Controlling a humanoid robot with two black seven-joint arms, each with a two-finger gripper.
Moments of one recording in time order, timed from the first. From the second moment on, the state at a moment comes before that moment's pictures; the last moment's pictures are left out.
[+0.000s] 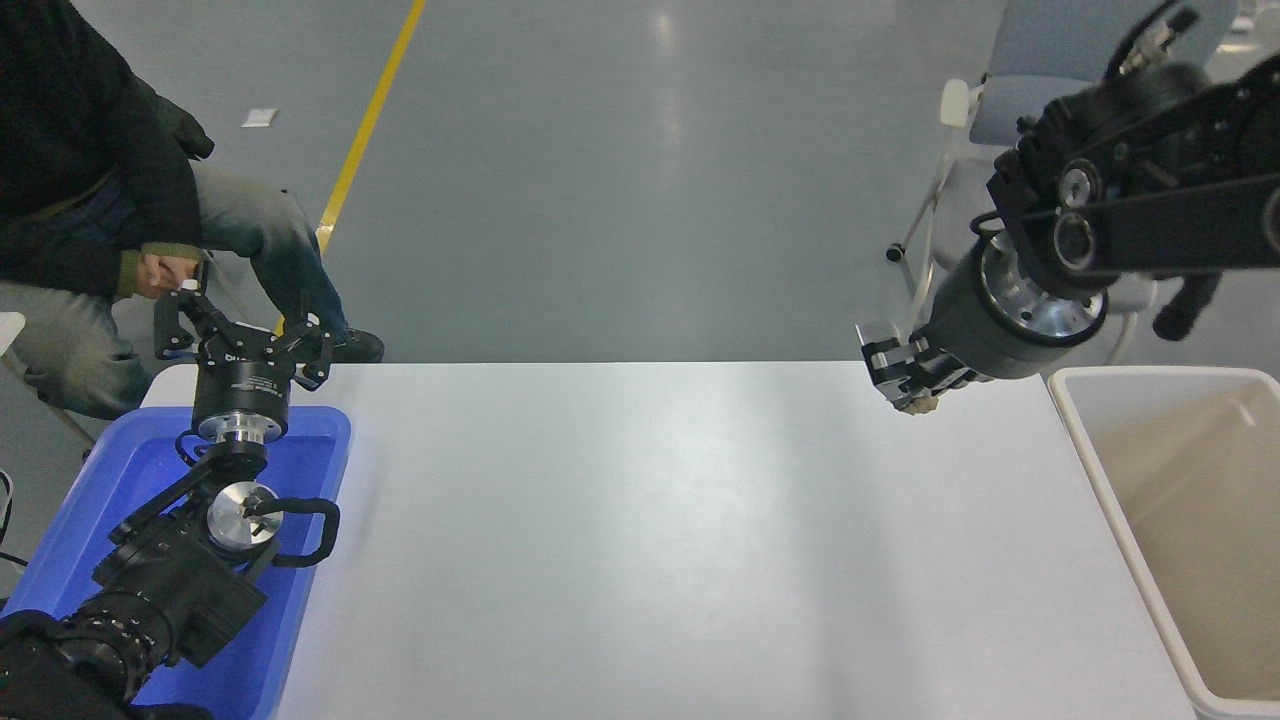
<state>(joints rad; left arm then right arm) -0.69 0.18 -0.83 -0.29 -0.15 -0.55 -0.64 2.52 -0.19 -1.32 1.67 -0.15 0.54 0.02</state>
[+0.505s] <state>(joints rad) -0.69 0.18 -0.83 -0.29 -0.15 -0.55 -0.64 2.49 -0.57 -1.42 1.47 -0.15 0.38 0.01</state>
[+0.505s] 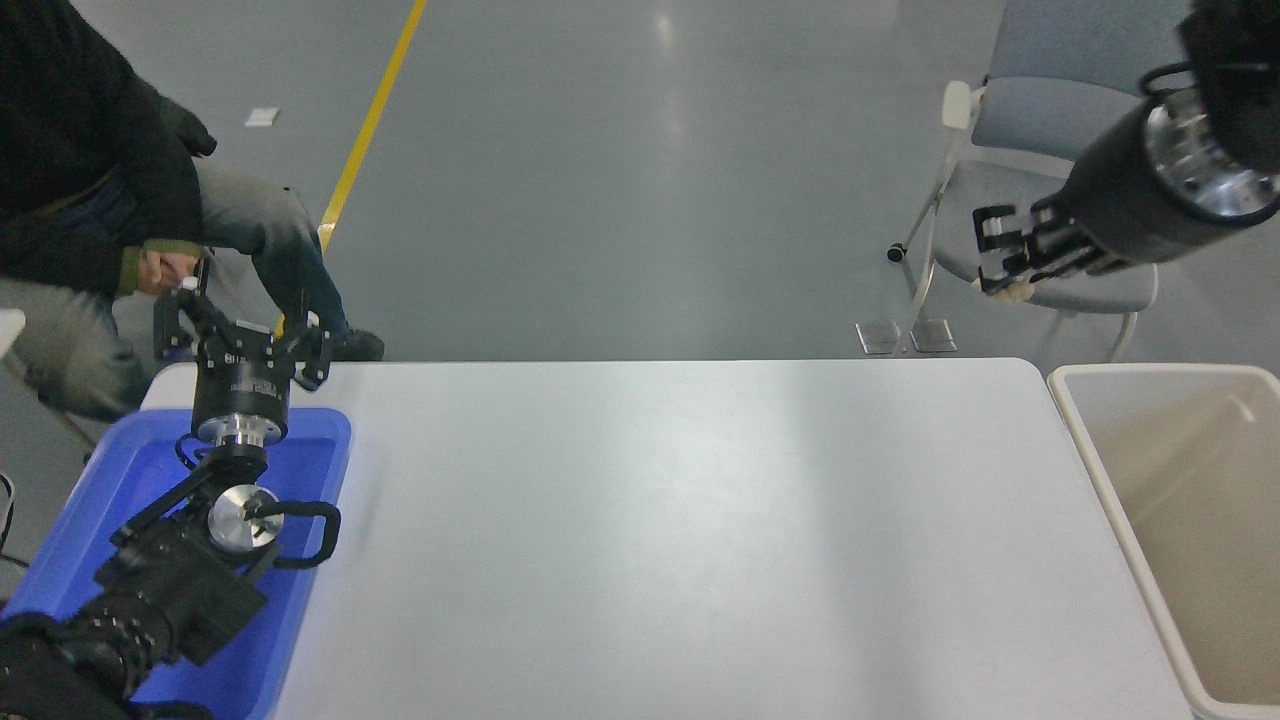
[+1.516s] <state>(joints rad) -0.69 0.18 -0.83 -0.29 -0.15 -0.55 -0.64 1.04 -0.54 0.04 0.12 -0.09 -0.20 -0.08</state>
